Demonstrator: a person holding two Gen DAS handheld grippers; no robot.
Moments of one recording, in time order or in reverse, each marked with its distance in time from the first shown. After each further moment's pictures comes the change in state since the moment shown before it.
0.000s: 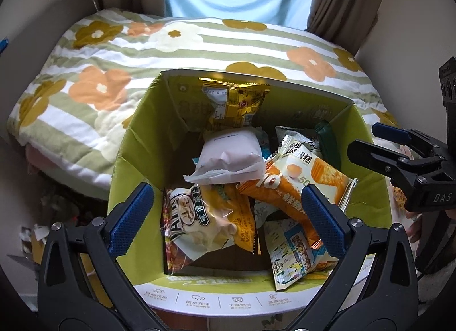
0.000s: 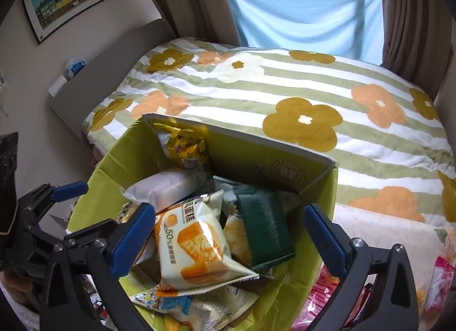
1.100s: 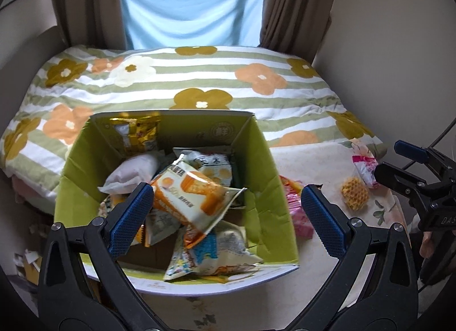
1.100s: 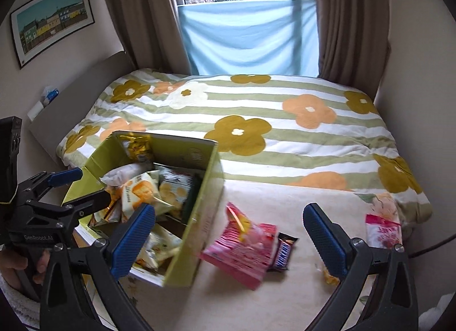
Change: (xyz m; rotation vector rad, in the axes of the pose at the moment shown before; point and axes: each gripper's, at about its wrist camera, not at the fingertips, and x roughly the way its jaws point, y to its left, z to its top) left arm -0.060 -0.141 -0.013 0.122 -0.122 -0.108; right arm -0.155 -0.074 -0.075 0.084 -0.155 -0.237
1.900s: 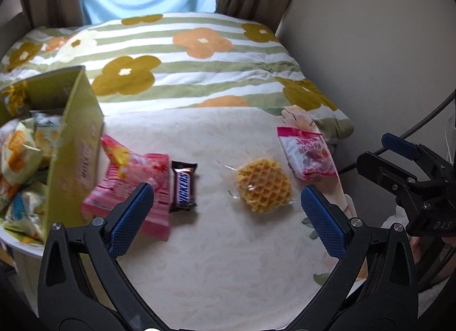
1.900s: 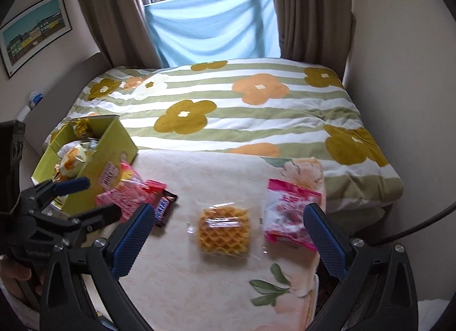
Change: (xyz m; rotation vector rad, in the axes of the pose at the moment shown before) left arm 0.099 -0.235 -0.040 -0.016 0.153 -0.119; right arm -0.024 -0.211 -0.068 0.064 0.058 -0.035
